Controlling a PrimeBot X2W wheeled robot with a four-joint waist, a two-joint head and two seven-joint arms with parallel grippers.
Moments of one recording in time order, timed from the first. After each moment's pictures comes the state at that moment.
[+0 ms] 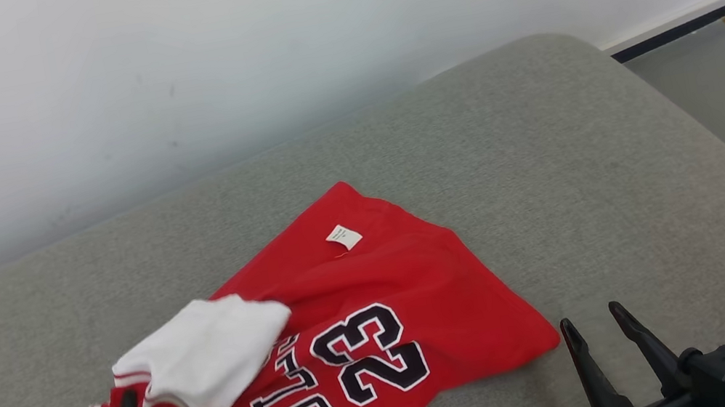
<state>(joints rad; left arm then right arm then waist) -0.46 0.46 -0.71 0.39 -1.84 0.06 -0.26 -0.02 -0.18 0.33 0.14 0.25 0.13 -0.26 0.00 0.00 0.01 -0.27</state>
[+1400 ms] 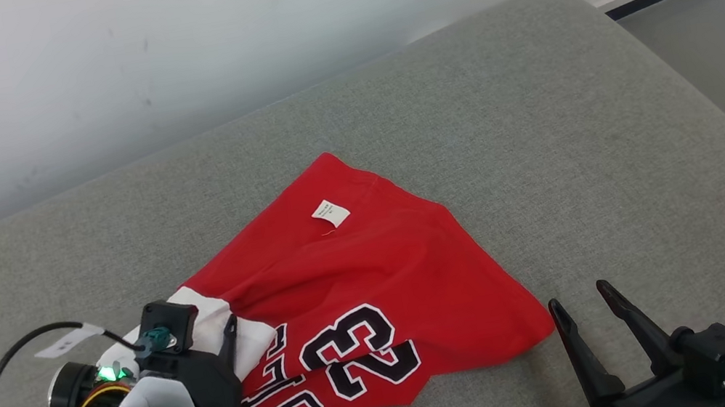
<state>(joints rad) -0.70 0.32 -0.77 0.61 -0.50 0.15 0.02 -0.07 -0.22 0.37 0.14 0.28 0.13 -0.26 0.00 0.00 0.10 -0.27</state>
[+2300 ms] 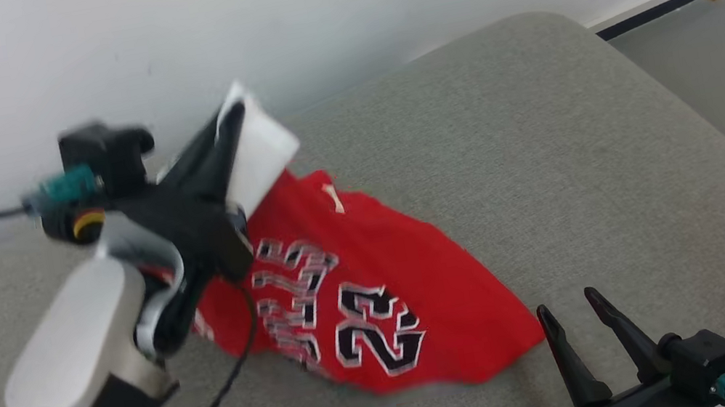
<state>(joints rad) -0.90 0.30 -0.63 0.31 -0.71 -0.01 0.03 -0.07 -0.18 0.38 0.15 0.28 0.13 -0.26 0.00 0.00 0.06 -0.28</state>
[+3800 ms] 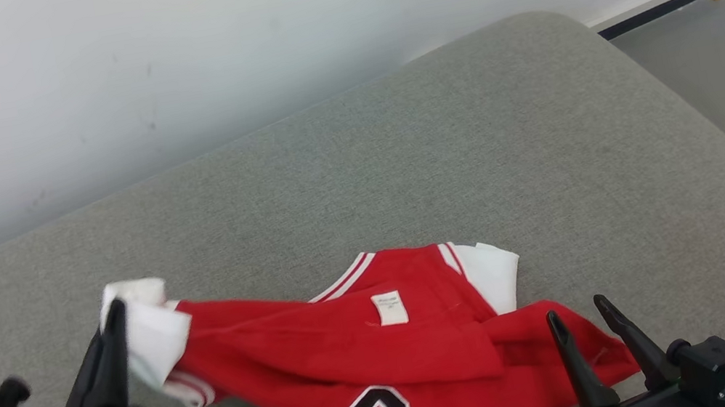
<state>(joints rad) -0.42 0.45 -0.44 0.21 -0.89 -0.05 -0.26 -0.05 -0.17 0.36 0.15 0.30 0.13 -0.26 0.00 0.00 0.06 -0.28</state>
